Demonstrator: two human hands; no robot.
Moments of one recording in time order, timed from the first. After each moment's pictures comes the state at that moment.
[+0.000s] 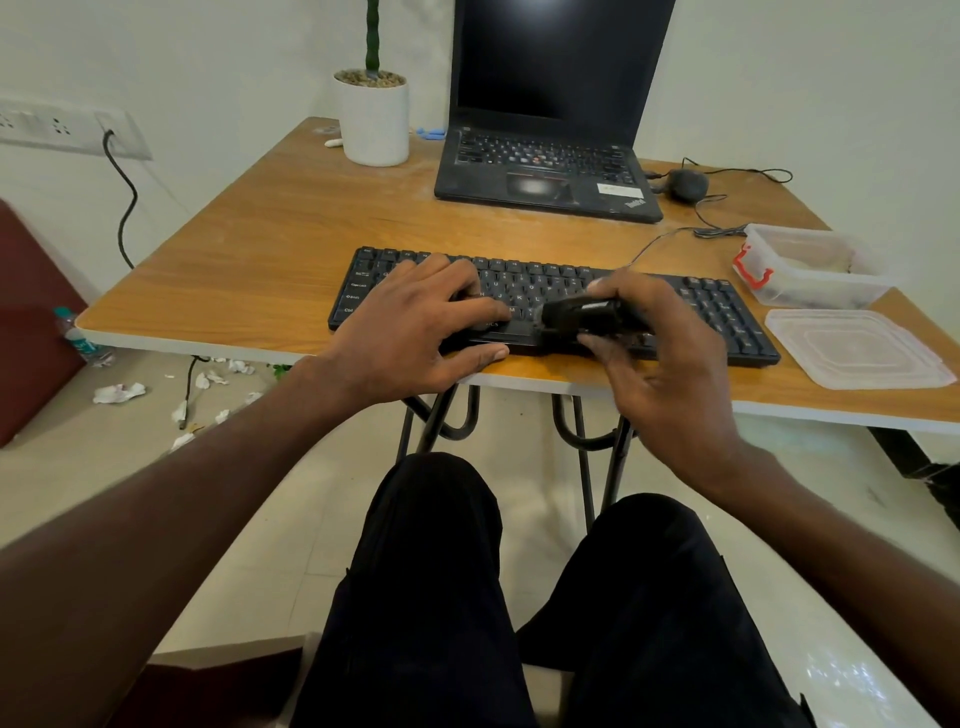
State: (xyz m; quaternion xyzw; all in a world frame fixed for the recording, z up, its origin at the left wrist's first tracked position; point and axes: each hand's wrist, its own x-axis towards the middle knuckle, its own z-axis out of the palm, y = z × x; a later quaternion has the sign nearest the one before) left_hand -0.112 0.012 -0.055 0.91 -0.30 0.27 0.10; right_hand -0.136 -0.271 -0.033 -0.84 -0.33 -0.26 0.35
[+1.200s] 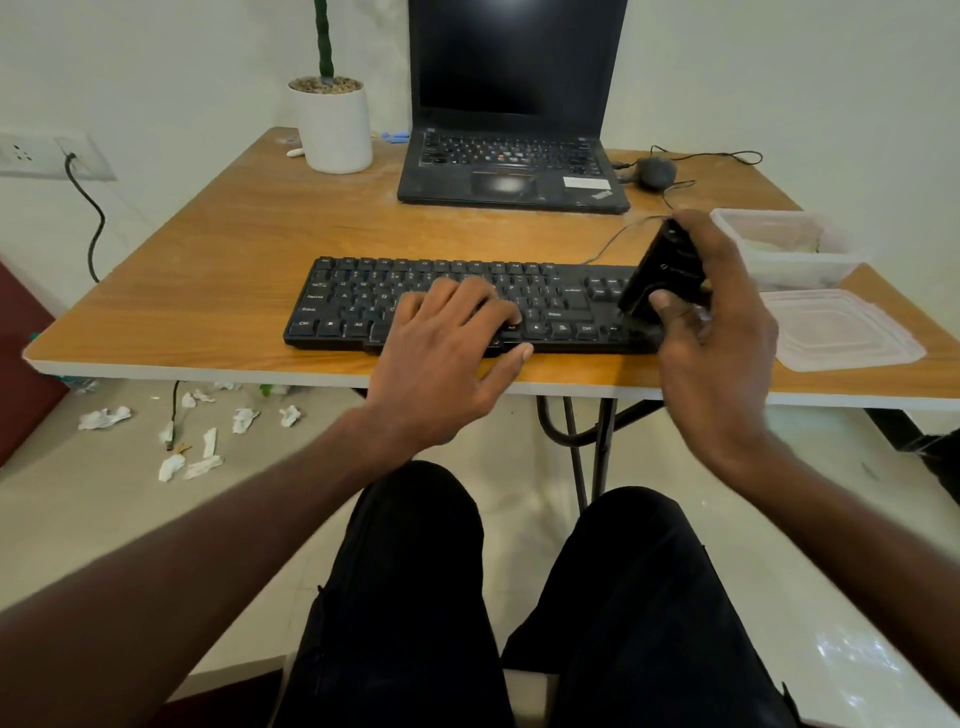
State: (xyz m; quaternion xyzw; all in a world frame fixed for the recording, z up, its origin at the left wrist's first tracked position) left_hand -0.124 -0.064 -0.070 0.92 -0.20 0.31 0.10; right_hand -0.124 -0.308 -0.022 -0.83 -0.13 -0.33 0.44
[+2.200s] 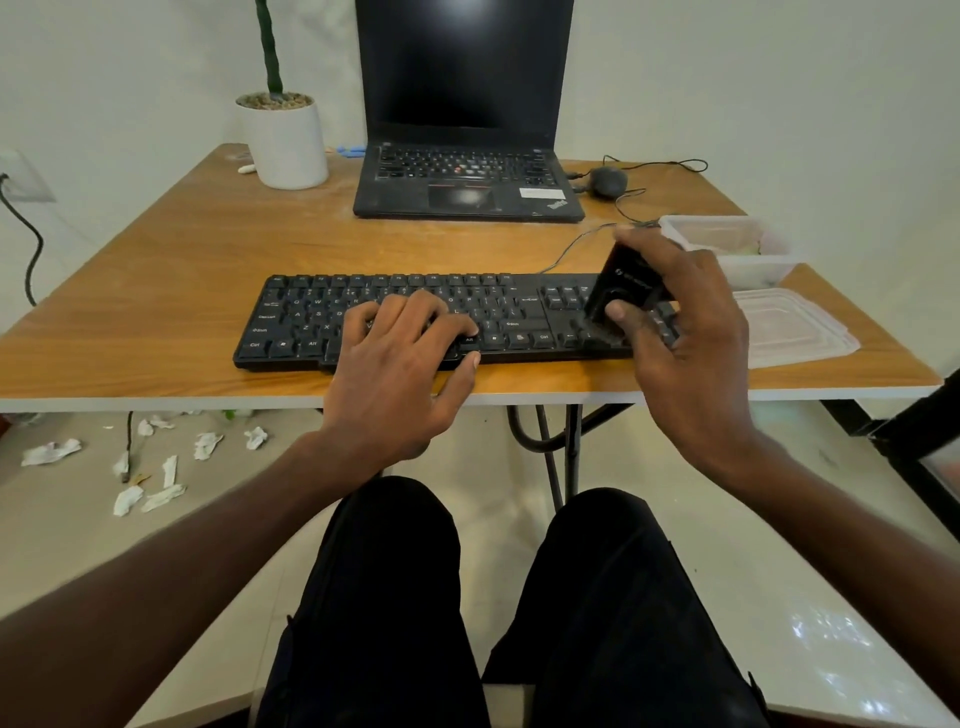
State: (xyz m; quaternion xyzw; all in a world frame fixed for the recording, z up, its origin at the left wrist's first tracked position) left_hand -0.124 -0.063 -0.073 0.92 -0.18 0.33 0.11; right_hand -0.128 -0.333 -0.019 -0.85 -0.19 -0.32 0.37
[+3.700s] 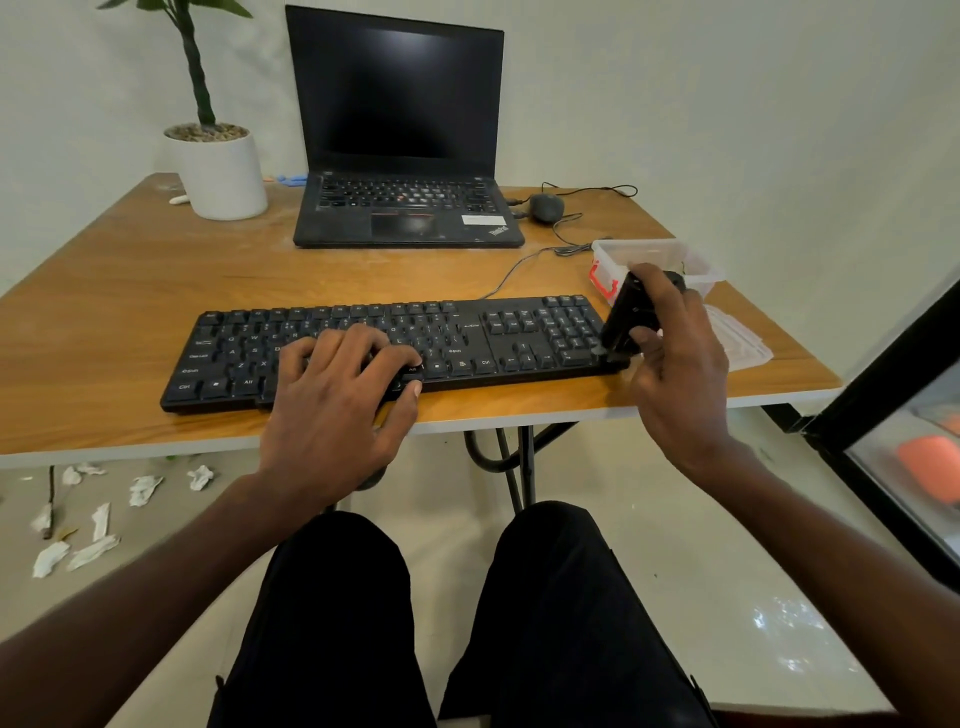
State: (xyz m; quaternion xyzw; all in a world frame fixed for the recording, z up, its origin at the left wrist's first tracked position) left_hand -0.123 -0.061 -0.073 0.92 -0.19 0.33 0.09; right_hand -0.112 -0.392 -0.033 -0.89 -0.10 -0.34 0.29
